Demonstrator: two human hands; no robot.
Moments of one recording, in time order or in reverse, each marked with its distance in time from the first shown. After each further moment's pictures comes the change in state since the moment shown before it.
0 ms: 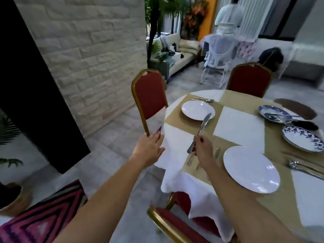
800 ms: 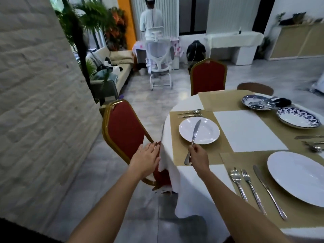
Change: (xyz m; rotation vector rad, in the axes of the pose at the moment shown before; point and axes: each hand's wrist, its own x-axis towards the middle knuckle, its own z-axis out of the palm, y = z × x) left_hand 0.290 -0.228 0.024 0.043 0.007 0.453; right_hand 0.185 -0.047 0.206 0.037 0.410 0.141
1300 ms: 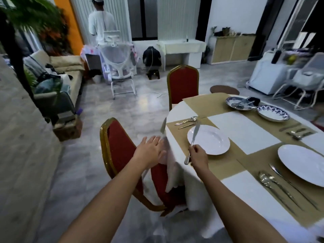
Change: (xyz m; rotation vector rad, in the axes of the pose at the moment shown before) left_hand 0.143 -0.183 -0.005 0.023 0.153 0.434; right_hand 0.064 -0.060 0.159 -0.049 0.388 0.108
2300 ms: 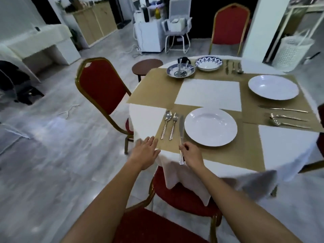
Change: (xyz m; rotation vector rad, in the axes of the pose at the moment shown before) left_hand 0.334 -0.162 0.083 0.124 -0.125 0.789; right_hand 0.167 -0.020 0.180 -0.002 0.531 0.388
